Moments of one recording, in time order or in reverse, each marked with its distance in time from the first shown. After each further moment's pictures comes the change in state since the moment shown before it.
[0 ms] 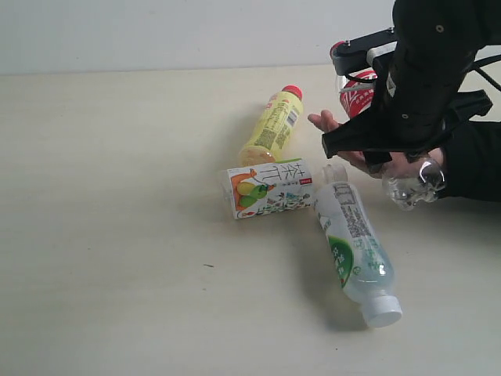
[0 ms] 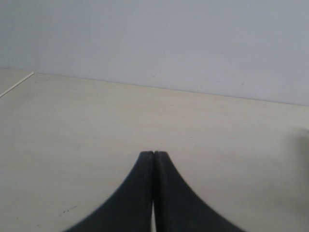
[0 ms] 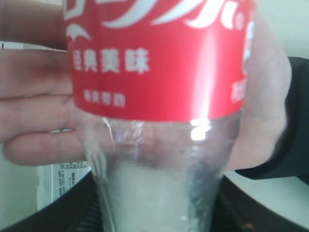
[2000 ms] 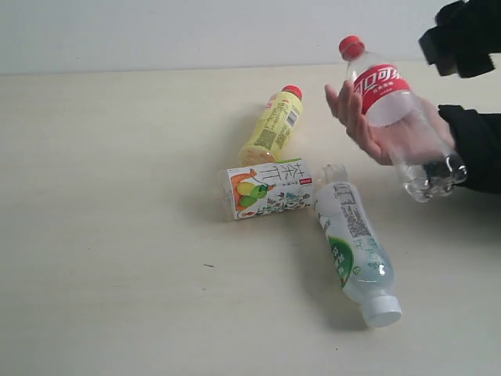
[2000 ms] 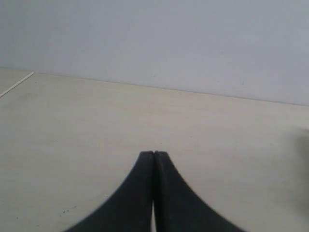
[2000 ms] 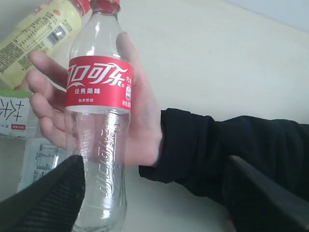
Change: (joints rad) left arm 0.000 0.000 0.000 0.000 0.000 0.000; right arm 0.000 -0.457 0.000 -0.135 0.082 -0.136
